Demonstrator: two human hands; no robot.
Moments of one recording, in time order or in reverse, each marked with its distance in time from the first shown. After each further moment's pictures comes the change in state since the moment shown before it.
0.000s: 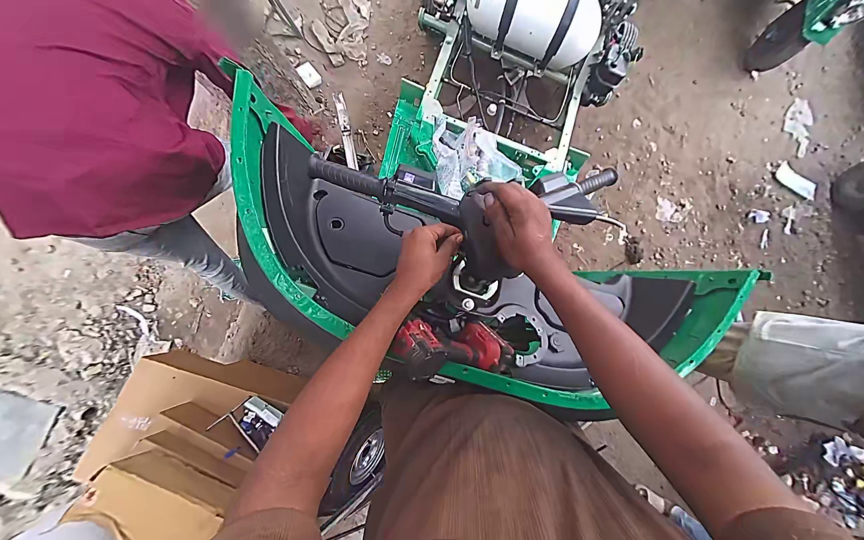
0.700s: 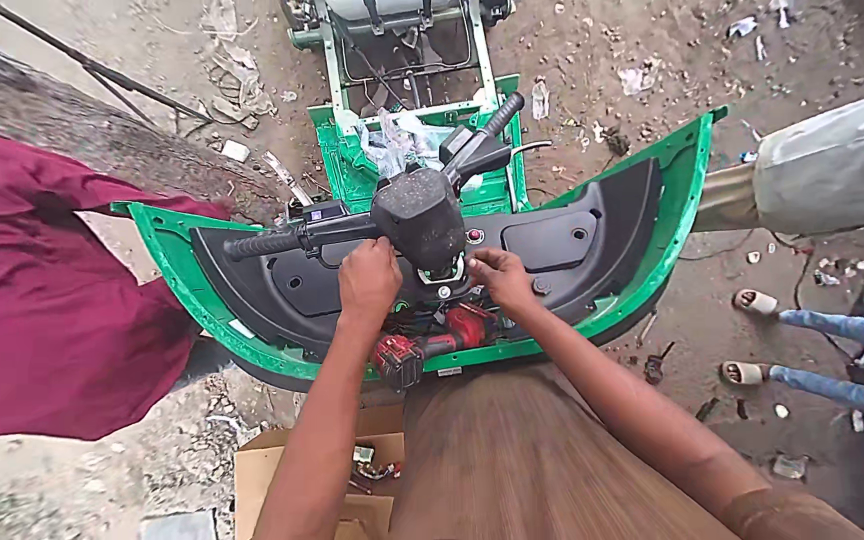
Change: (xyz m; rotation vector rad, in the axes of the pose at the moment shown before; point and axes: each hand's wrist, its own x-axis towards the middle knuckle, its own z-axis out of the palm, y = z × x) left_hand -0.002 0.053 0.005 0.934 -0.204 0.172; right_hand -0.165 0.000 0.014 0.956 0.249 0.912
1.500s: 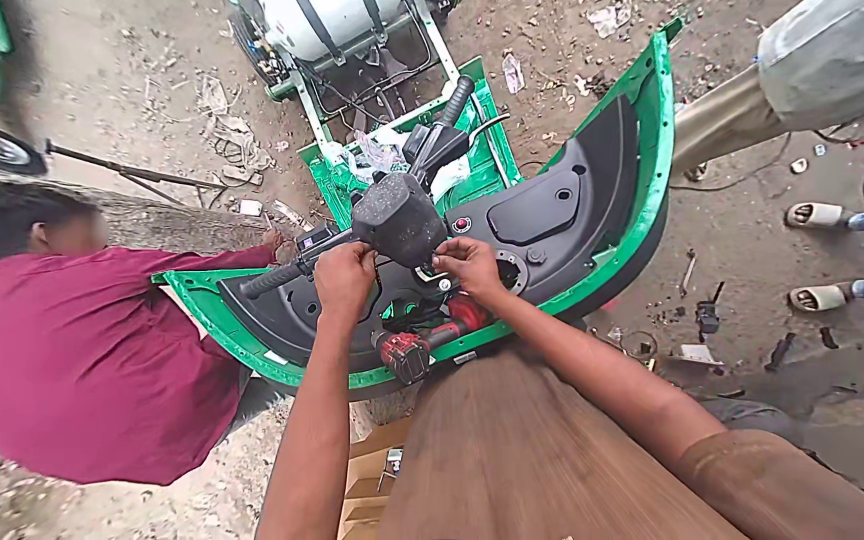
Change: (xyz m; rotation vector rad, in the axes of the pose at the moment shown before) left_hand 0.018 -0.018 -0.023 0.007 -0.025 0.109; right_hand -0.008 0.015 0.039 0.261 0.106 -0.148
